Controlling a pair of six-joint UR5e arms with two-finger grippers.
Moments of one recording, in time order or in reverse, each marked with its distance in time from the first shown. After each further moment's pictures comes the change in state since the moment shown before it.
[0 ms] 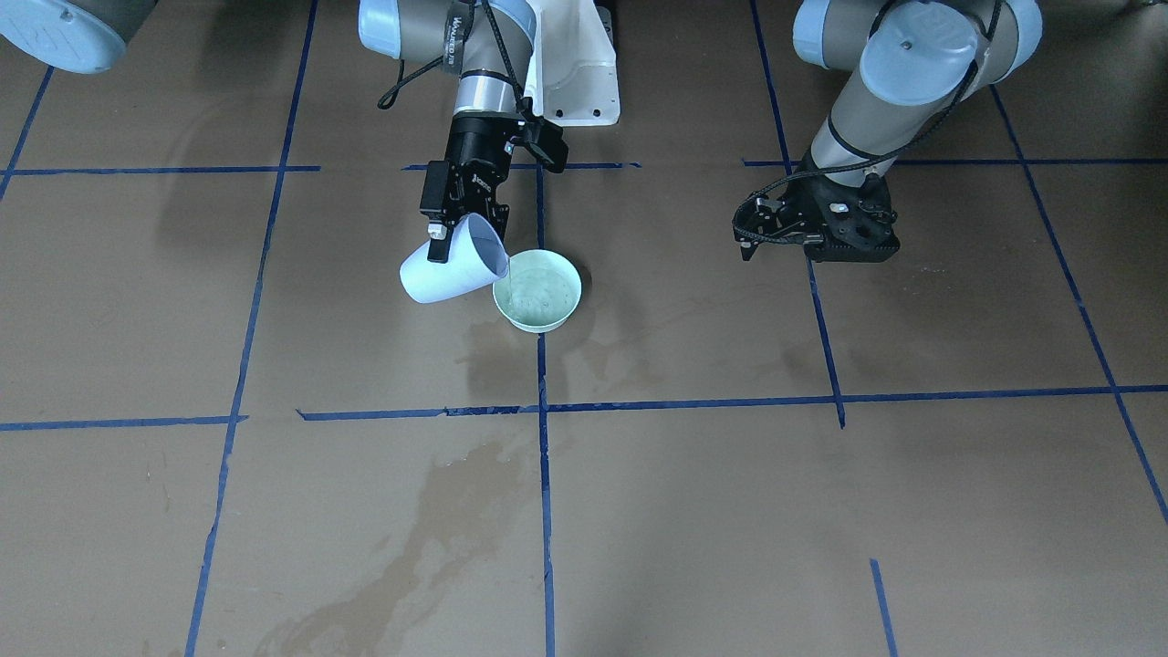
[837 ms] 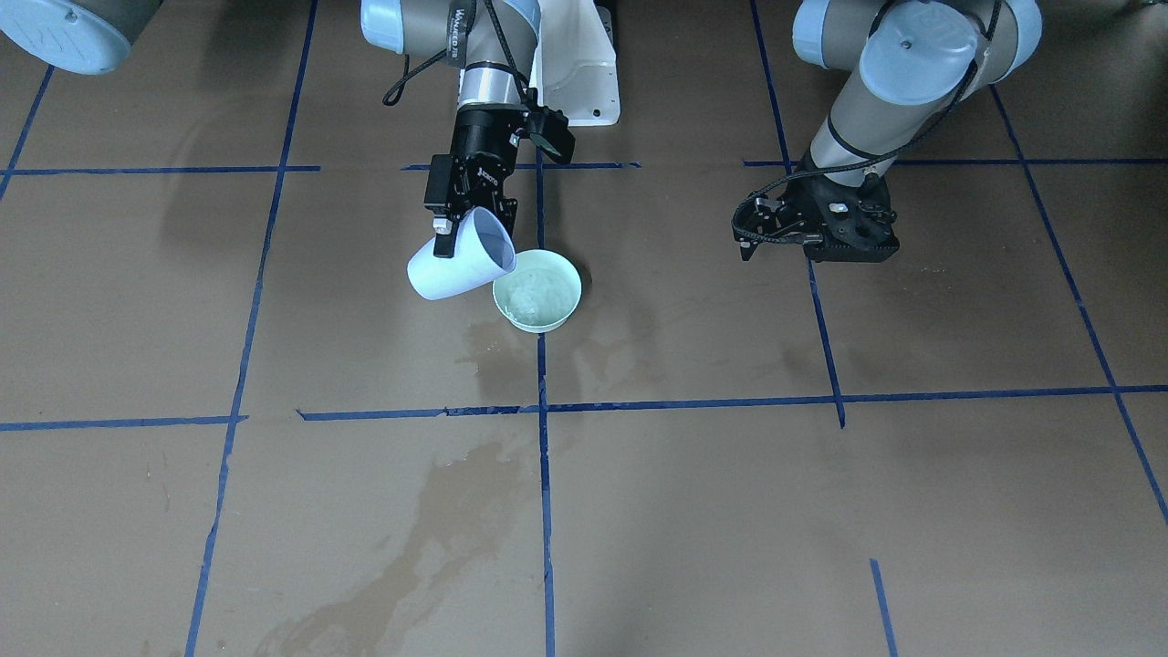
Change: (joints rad) left arm 0.000 -0.001 0.000 0.000 0.000 0.000; right arm 0.004 0.015 0.024 0.024 0.013 0.023
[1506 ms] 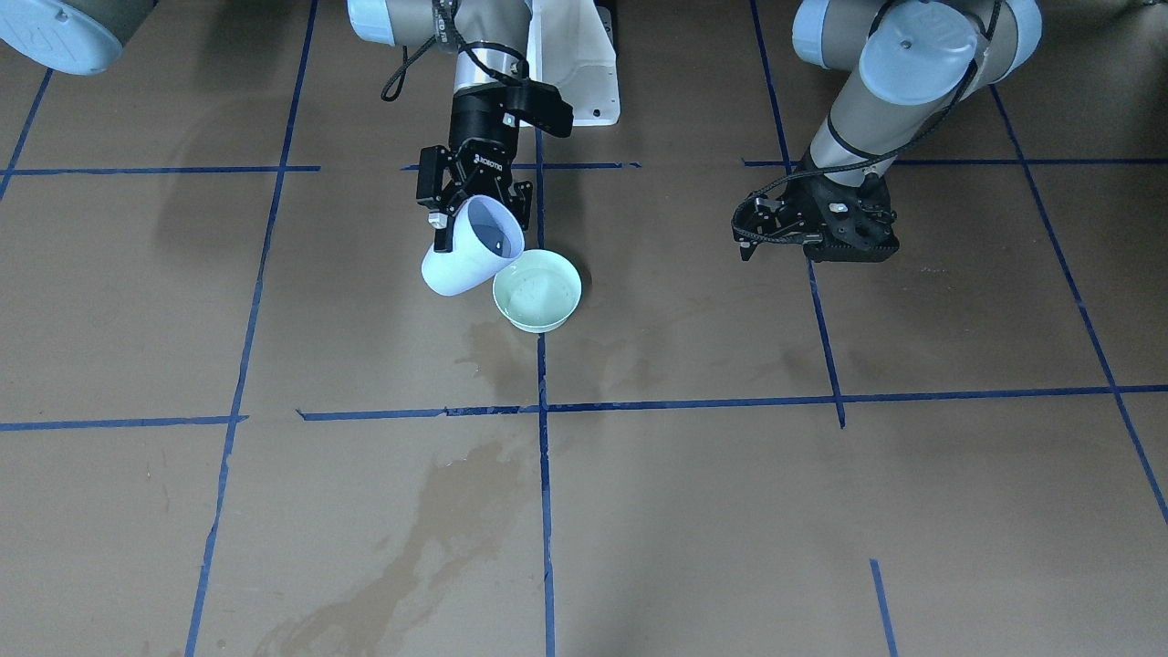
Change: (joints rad) left arm 0.000 0.000 0.000 0.000 0.000 -0.002; right arm 0.029 -0.039 0.060 0.183 0.098 0.133
